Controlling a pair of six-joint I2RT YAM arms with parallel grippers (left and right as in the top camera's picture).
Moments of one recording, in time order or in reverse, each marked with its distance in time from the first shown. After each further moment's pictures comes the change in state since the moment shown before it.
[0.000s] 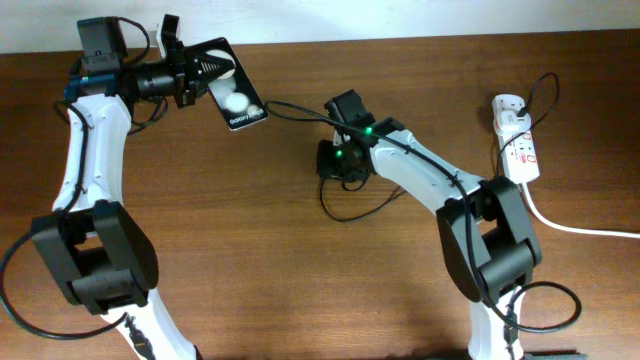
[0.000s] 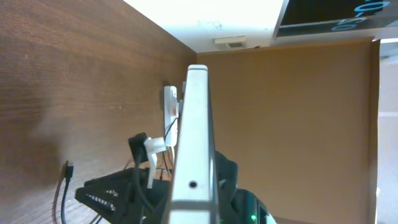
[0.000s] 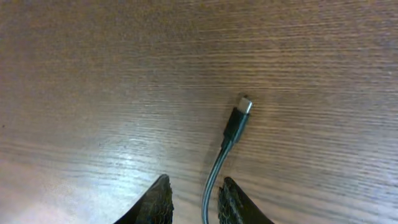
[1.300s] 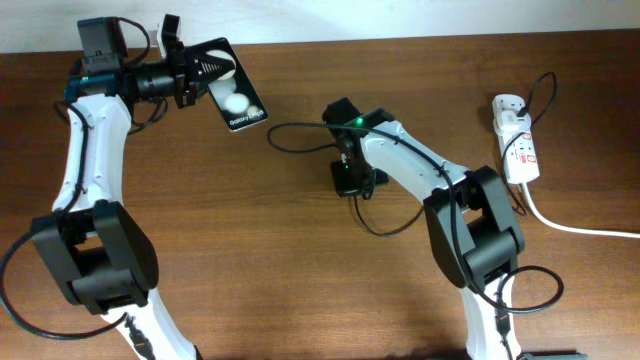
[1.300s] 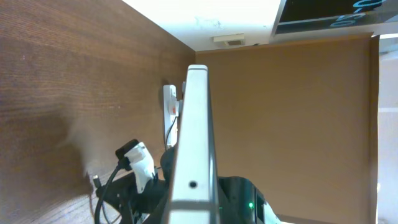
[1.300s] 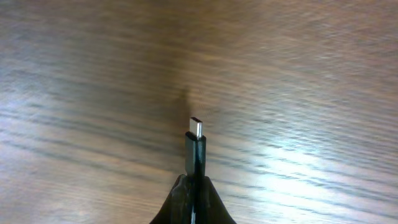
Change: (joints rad) left arm 0.000 0.000 0.000 -0.005 0.008 0.019; right arm -0.009 0.093 0.131 -0.398 0.226 -0.302
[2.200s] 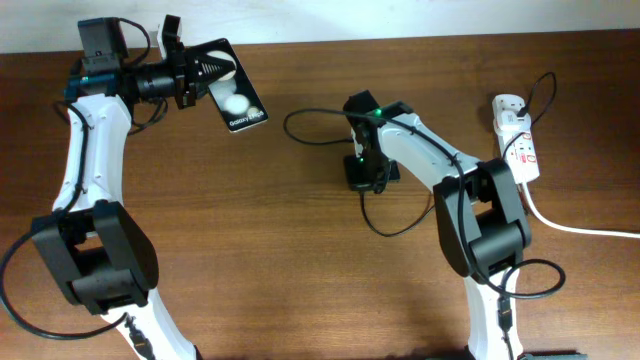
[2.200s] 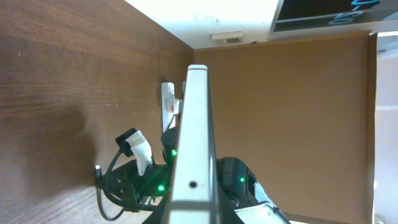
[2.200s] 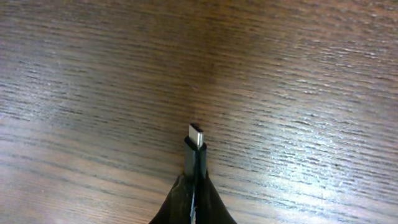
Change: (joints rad) left arm 0.000 0.000 0.000 -0.011 0.011 0.007; right arm -0.082 0.030 0.000 0.006 -0.102 -0.038
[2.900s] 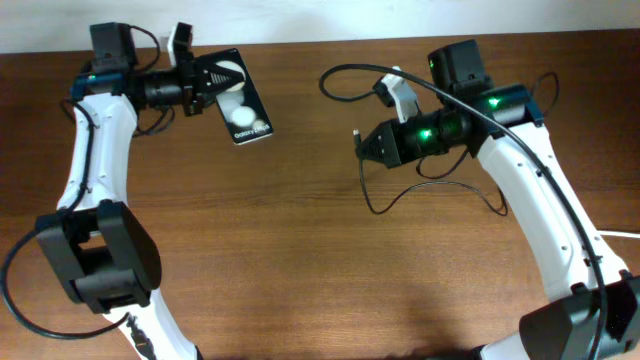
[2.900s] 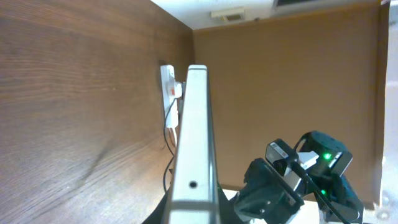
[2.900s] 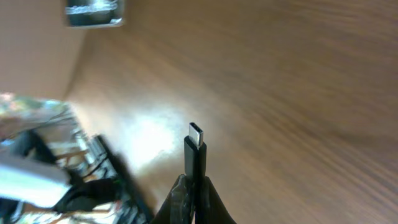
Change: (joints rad) left arm -0.027 0.000 0.000 -0.135 0.023 0.166; right arm -0.158 -0.547 -0.031 -0.091 -0.643 -0.302
